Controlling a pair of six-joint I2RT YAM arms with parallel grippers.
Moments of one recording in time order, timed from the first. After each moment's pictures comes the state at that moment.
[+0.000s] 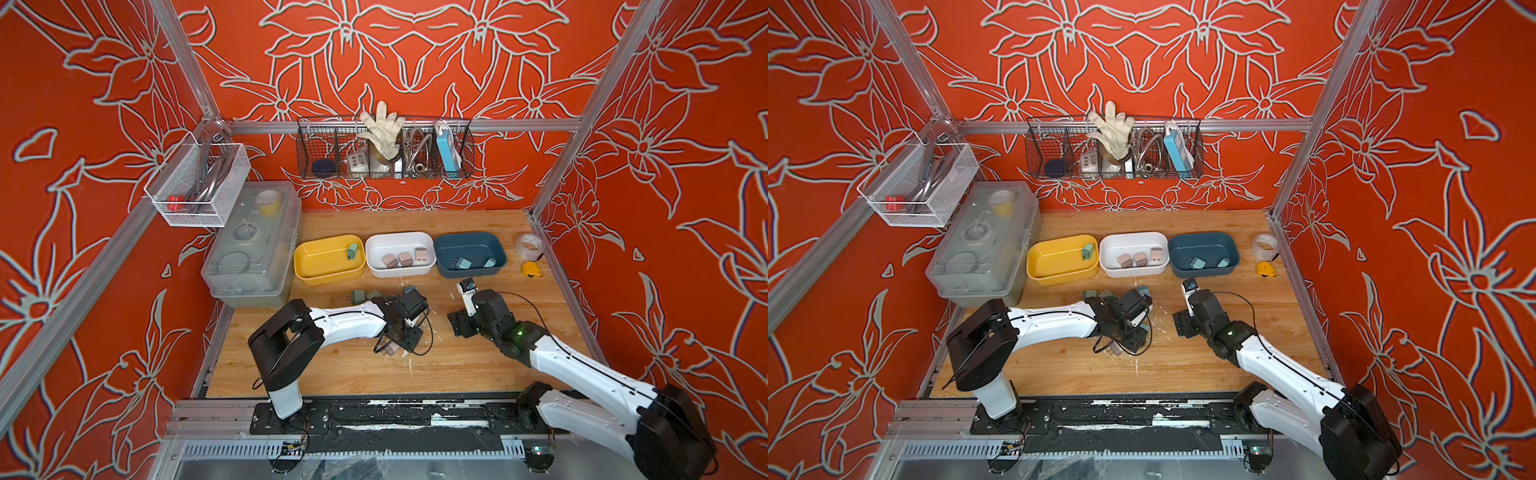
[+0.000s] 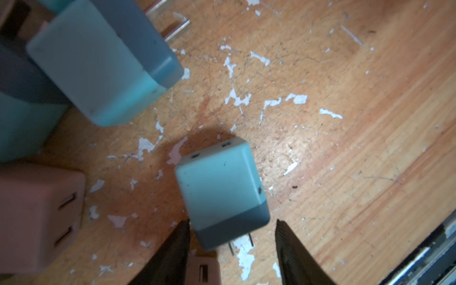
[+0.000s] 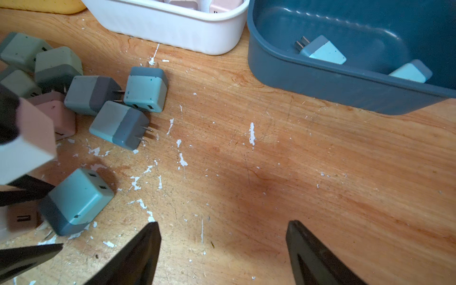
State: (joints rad) left arm -0.91 1.74 1.05 -0.50 0.06 -0.34; right arm 0.63 1.01 0.50 -0.28 0.18 0.16
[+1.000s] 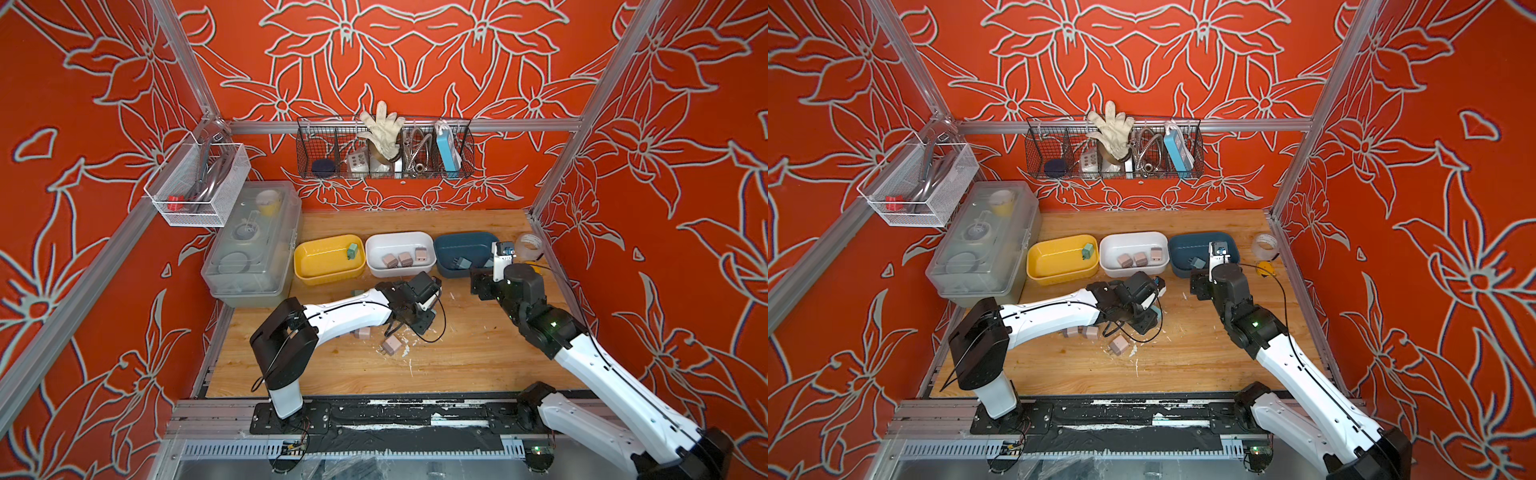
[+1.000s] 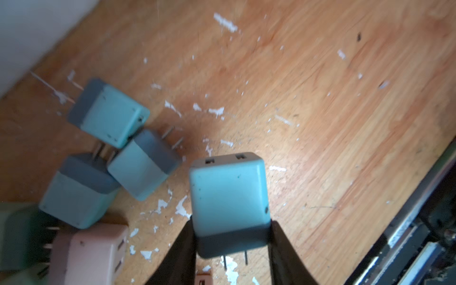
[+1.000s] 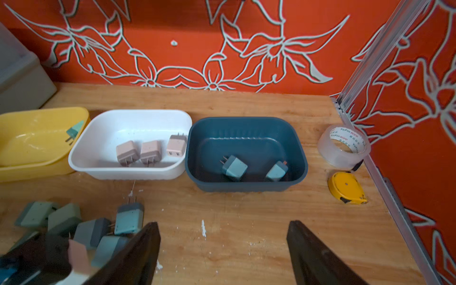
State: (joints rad) left arm -0.90 1.75 1.29 -0.58 0.02 -0.23; right arm 0.51 0.91 0.81 -0.35 0.37 0.17
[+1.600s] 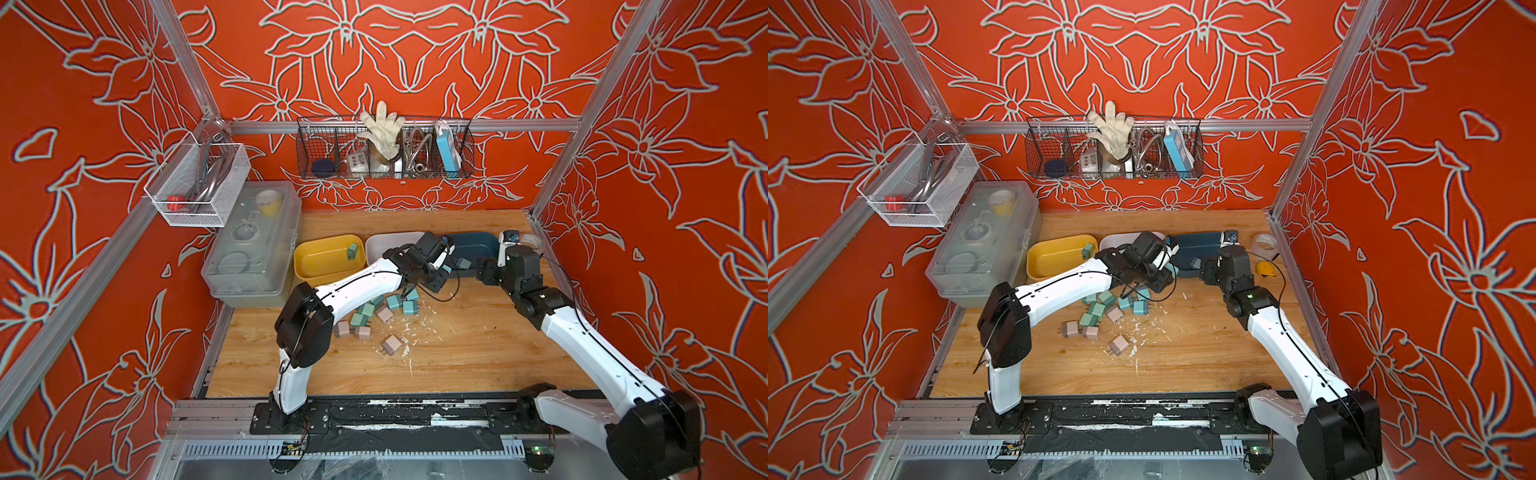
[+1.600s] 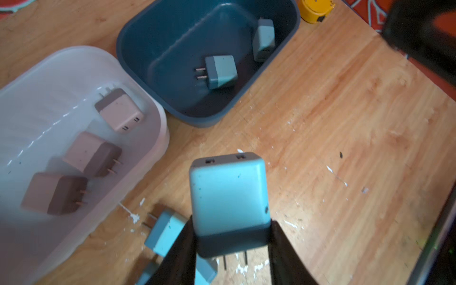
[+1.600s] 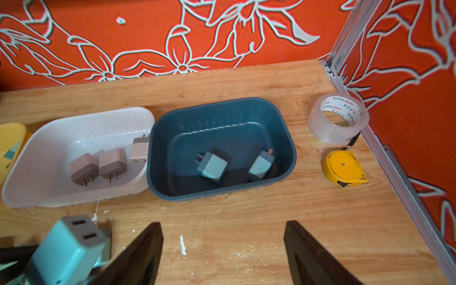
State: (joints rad) left arm -0.77 2.00 1.73 -0.60 0.06 -0.13; right arm 0.29 1.12 0.83 -0.27 0.22 0.22
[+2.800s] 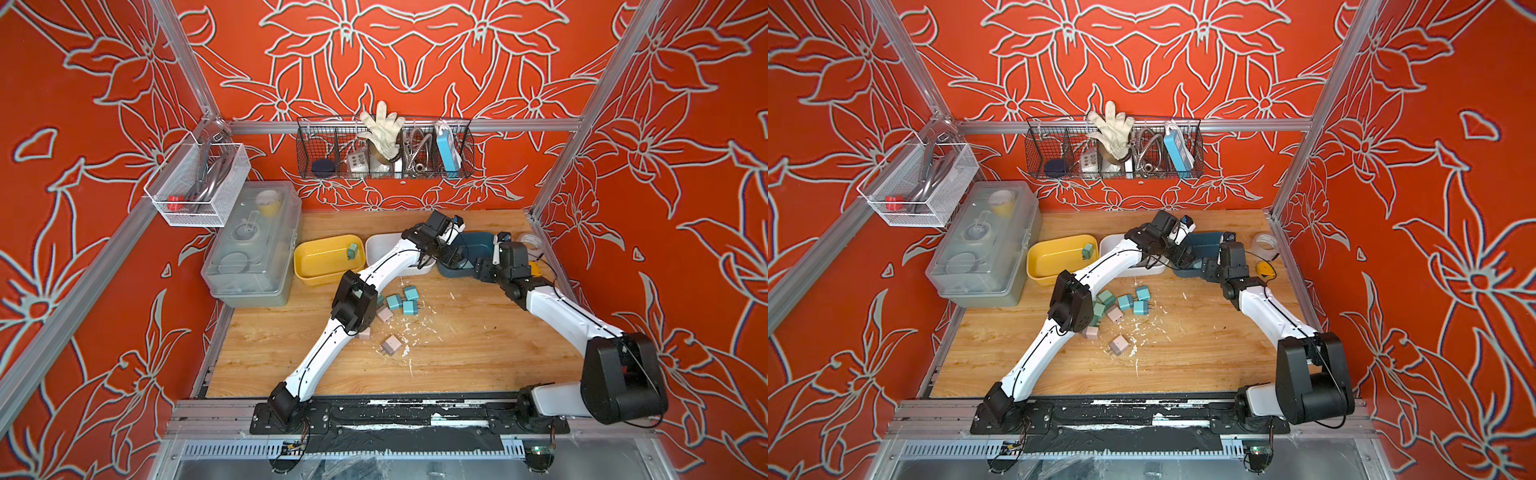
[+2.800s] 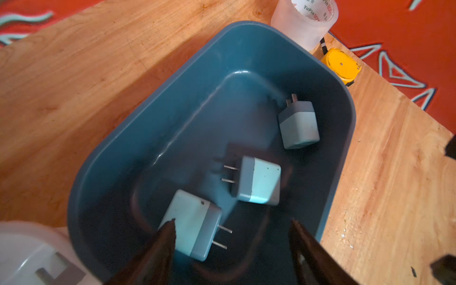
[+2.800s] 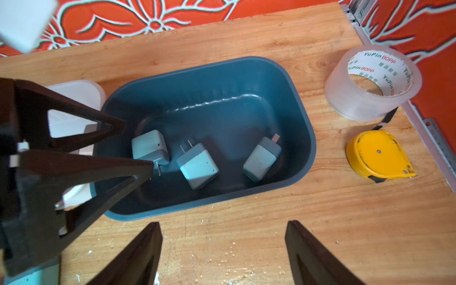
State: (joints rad) left arm -0.66 2.64 2.55 -0.67 0.27 -0.03; right arm 0.18 1.37 0.84 -0.15 0.12 0.21
